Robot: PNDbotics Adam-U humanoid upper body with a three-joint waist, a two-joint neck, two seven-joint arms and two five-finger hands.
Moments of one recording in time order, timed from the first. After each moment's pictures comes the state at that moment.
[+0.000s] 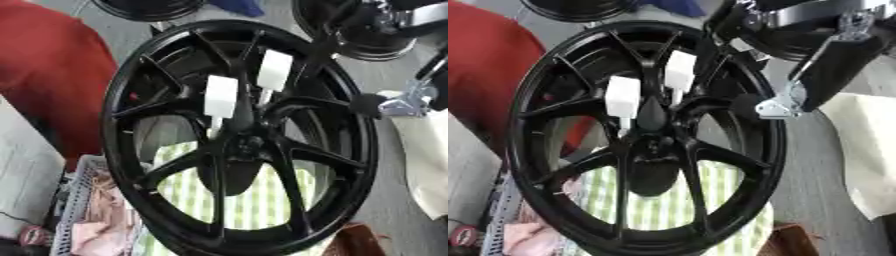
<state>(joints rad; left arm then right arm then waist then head) -0.36 0.48 0.07 -1.92 0.42 0.03 0.21 -0.98 -0.92 0.39 -1.88 0.10 -0.17 0.91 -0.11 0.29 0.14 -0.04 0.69</state>
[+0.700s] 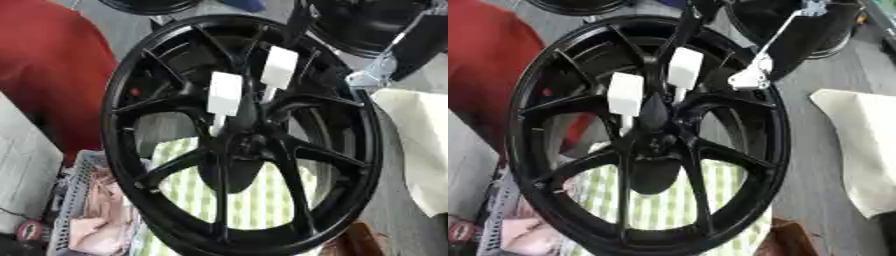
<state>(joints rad) -0.37 0.48 0.07 -1.92 0.43 0.03 0.21 -1.04 -0.83 0.40 -1.76 0.18 -0.17 0.91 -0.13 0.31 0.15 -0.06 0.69</state>
